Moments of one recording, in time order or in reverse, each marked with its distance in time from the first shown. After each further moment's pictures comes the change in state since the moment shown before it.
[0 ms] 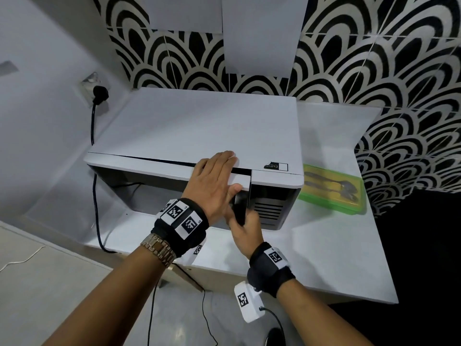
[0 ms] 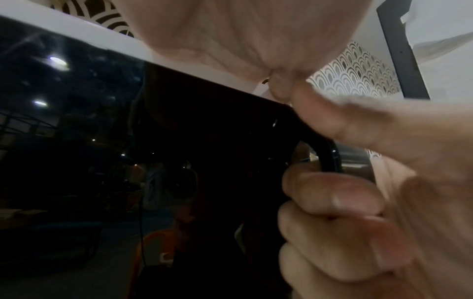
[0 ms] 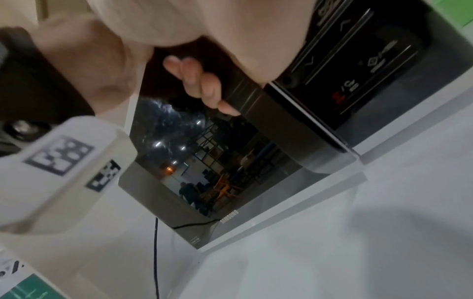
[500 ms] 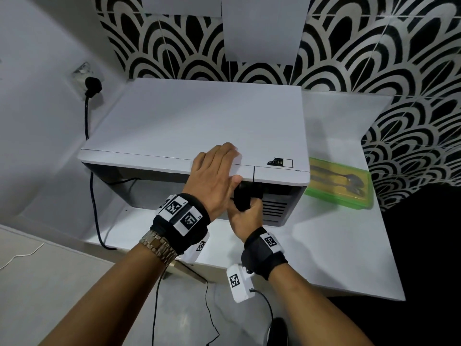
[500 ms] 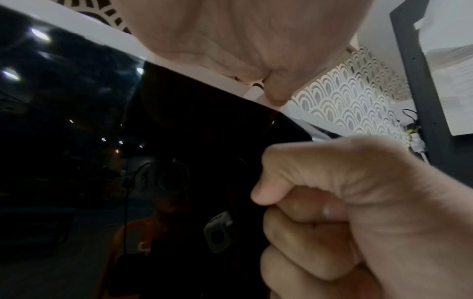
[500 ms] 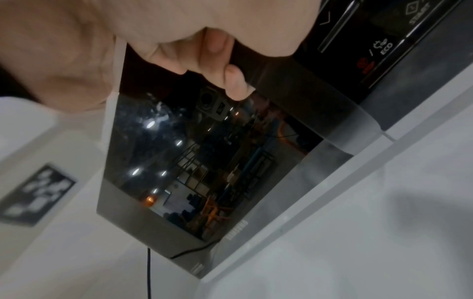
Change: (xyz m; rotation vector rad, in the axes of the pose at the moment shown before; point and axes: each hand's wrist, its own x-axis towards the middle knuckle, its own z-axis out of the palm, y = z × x) left_hand 0.007 -0.002 0.004 -0.038 0.040 -0.029; right_hand 0.026 0.009 0.011 0.077 0.155 0.109
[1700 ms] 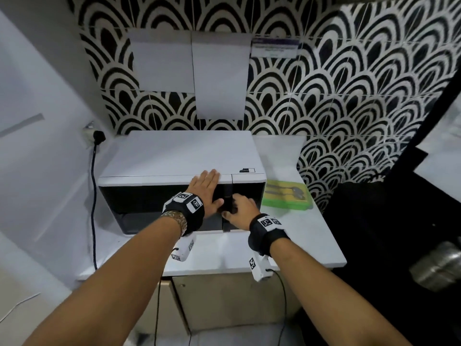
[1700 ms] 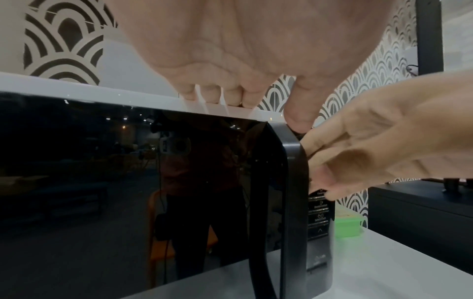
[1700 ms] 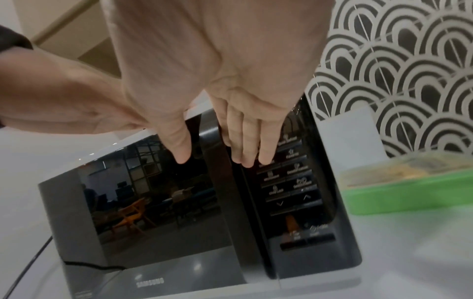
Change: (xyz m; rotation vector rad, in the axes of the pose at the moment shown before) left_hand -0.028 -0.001 -0.030 0.092 -0.358 0.066; right_hand -0.049 -0.069 -0.030 -0.956 -0.062 -0.004
